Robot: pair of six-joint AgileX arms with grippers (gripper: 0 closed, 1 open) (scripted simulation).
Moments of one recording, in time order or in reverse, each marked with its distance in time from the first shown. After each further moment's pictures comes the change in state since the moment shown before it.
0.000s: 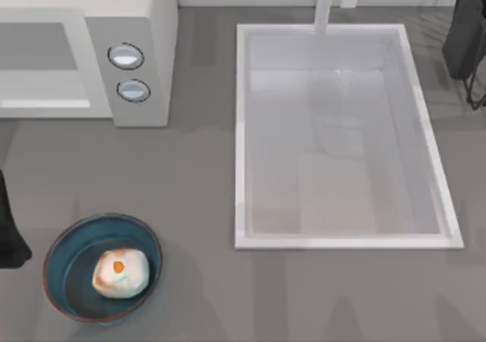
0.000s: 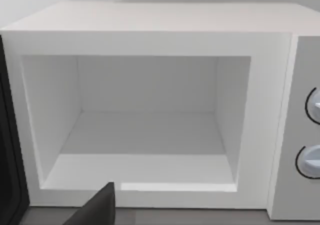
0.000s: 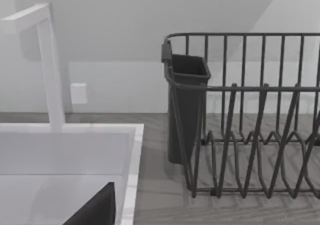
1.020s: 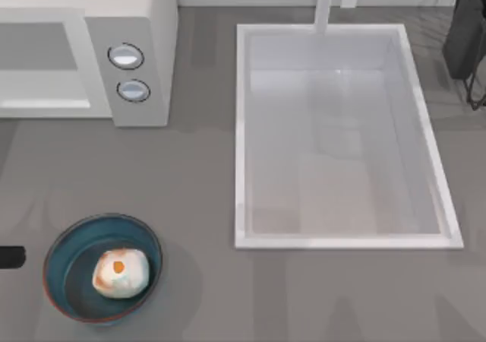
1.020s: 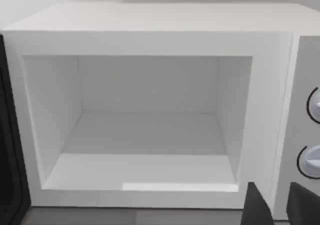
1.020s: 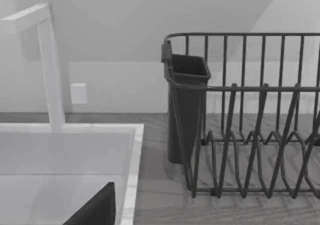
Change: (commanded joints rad) left arm 0.000 0.000 0.000 0.000 0.000 0.000; right arm 0.000 0.000 0.000 0.000 0.000 0.000
